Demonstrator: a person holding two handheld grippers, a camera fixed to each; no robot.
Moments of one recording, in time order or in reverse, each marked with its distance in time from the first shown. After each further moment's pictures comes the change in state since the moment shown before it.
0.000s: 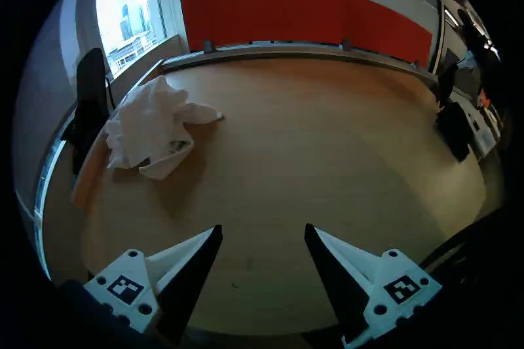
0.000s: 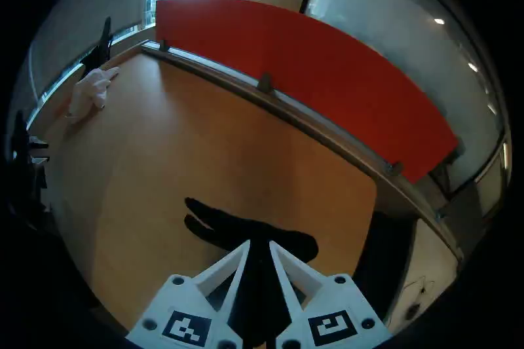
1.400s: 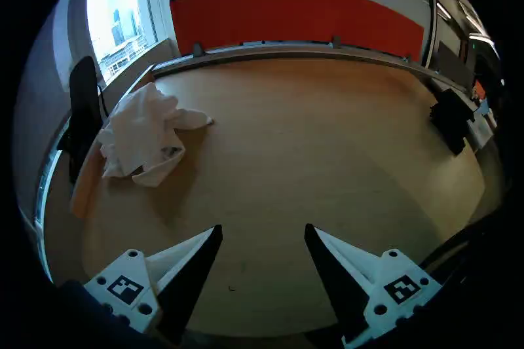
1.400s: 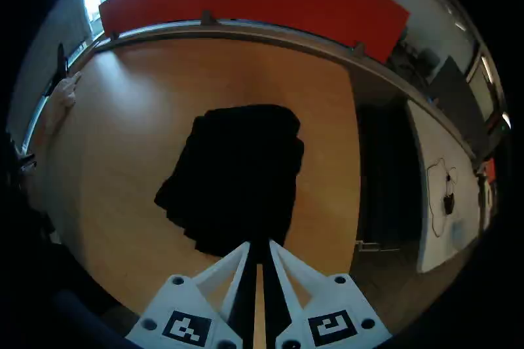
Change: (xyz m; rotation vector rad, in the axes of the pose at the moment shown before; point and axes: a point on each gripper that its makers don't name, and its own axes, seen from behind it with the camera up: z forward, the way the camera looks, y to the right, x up) left arm 0.005 0.007 -0.001 -0.026 -0.002 0.042; right arm -0.221 -0.012 -0.021 -0.069 -0.186 0.341
